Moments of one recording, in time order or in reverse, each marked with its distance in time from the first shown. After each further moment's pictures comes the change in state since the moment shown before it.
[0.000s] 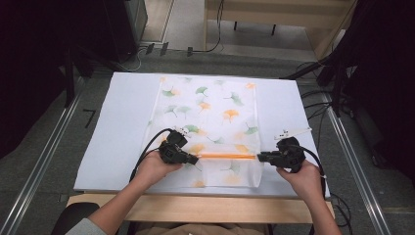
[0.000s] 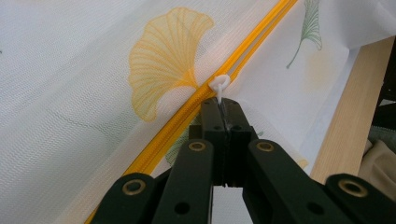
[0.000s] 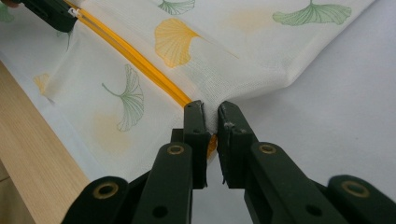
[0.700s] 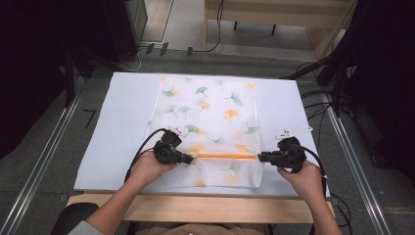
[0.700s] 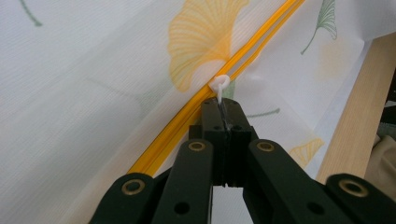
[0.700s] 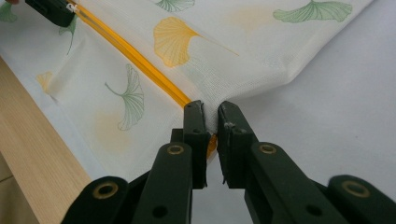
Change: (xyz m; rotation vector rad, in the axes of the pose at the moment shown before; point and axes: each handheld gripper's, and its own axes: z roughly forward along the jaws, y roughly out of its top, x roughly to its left) left arm 0.012 -0.011 -0.011 0.005 0.017 -0.017; right arm -0.002 0.000 -0.001 0.001 0.008 0.006
